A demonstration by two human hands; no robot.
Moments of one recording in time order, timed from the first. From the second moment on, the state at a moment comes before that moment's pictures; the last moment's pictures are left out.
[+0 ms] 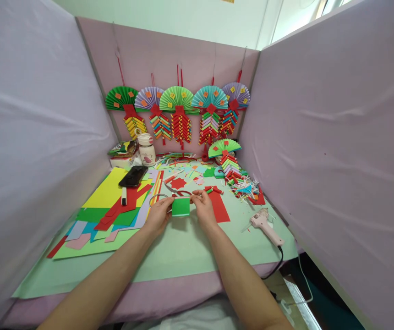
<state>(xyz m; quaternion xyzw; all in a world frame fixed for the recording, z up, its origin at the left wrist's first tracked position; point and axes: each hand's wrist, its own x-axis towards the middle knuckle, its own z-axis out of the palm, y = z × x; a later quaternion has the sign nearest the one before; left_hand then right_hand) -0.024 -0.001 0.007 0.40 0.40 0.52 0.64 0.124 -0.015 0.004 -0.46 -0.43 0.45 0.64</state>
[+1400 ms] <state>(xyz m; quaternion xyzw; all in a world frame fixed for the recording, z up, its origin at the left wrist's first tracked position) -0.027 0.000 0.011 0.38 0.40 0.56 0.61 0.120 -0.014 -0.001 -0.46 -0.47 0.45 0.60</state>
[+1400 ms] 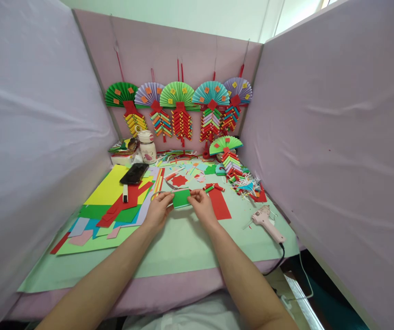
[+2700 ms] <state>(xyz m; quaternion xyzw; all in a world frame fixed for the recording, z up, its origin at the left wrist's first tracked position) -0.034 0.005 0.015 0.30 0.29 0.49 0.77 0.118 -0.026 -0.001 -0.47 -0.68 0.14 0.55</state>
